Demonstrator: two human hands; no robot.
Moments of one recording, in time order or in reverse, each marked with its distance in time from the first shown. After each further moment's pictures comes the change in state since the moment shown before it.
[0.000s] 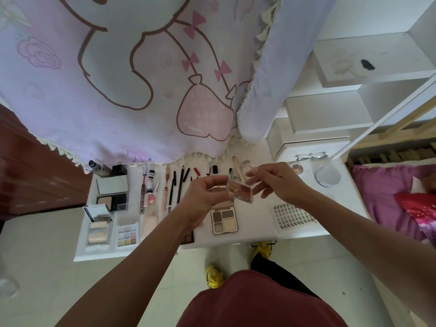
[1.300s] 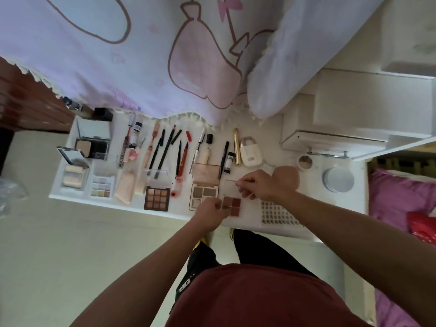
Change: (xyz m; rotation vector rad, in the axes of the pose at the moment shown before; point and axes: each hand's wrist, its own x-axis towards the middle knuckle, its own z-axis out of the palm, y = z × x) left_hand 0.057 -0.134 0.062 0.551 0.244 -0.438; right_hand 0.093 0.148 -0.016 -0.329 -0.408 0.326
